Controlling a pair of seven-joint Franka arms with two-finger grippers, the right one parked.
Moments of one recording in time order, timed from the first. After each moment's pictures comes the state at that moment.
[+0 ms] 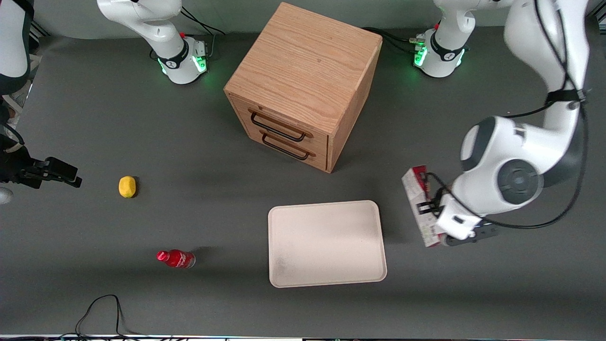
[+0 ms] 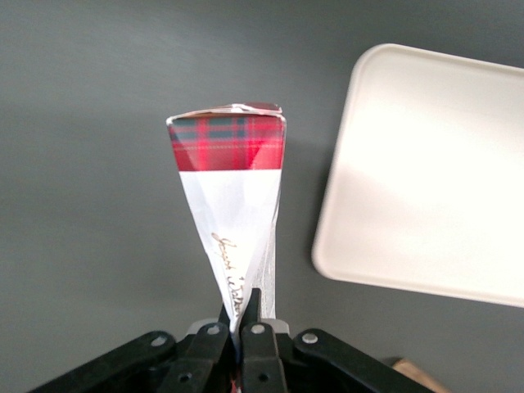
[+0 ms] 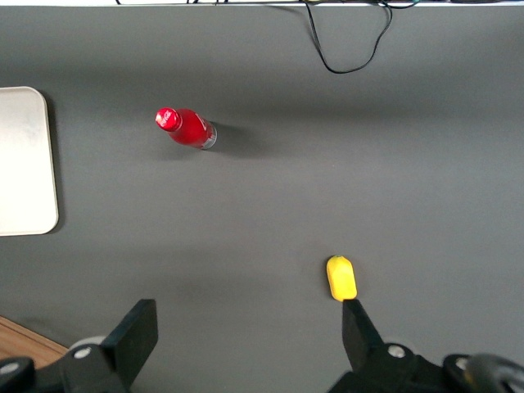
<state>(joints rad) -0.08 0.58 -0.29 -1.36 0.08 1.84 -0.62</state>
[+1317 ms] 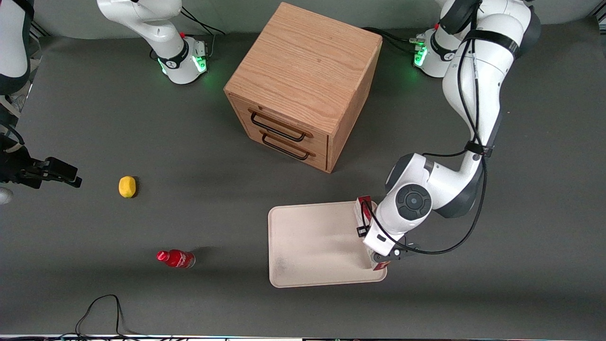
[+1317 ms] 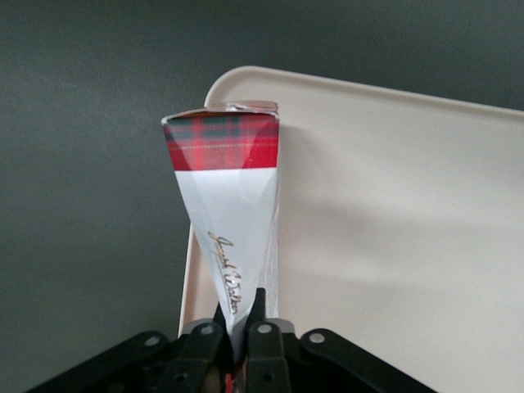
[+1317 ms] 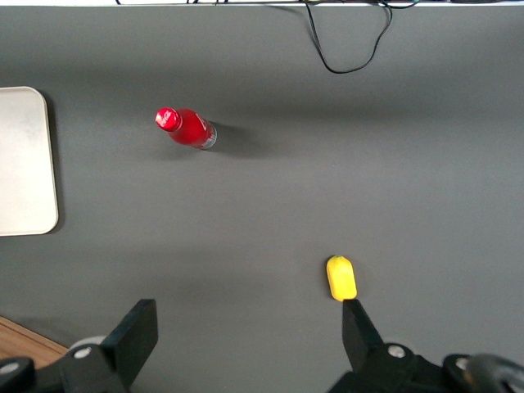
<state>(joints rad) -0.24 0.86 -0.28 -1.18 0.19 2.08 -0.72</state>
